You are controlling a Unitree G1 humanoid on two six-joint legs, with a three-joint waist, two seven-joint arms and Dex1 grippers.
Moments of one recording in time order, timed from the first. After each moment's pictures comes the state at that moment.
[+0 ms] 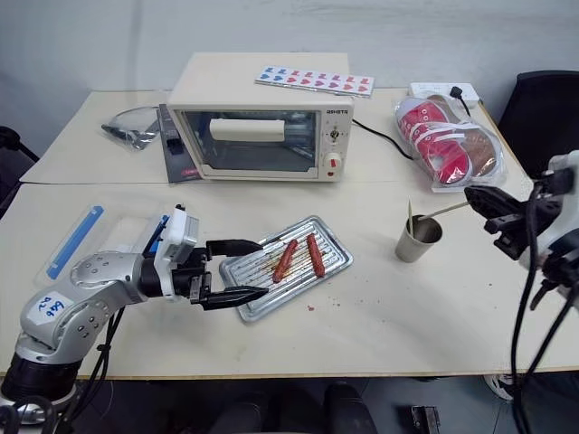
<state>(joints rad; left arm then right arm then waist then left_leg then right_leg) -0.31 0.69 0.02 -0.43 -0.70 0.68 -0.88 -0.18 -1.02 -0.80 -0.46 1.36 1.14 0.21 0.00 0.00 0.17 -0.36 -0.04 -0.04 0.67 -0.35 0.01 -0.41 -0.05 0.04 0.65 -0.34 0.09</state>
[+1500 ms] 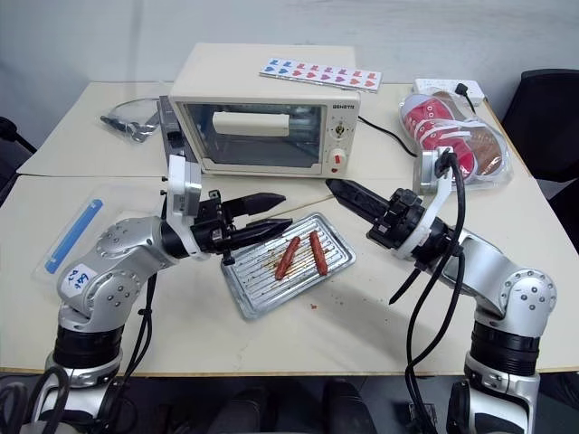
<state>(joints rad) -0.52 0.45 0.02 -0.37 -0.68 0.61 -0.75 -0.49 -0.45 -0.36 -0.23 1.95 1.09 -0.09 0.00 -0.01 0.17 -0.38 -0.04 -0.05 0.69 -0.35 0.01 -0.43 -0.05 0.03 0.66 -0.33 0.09</state>
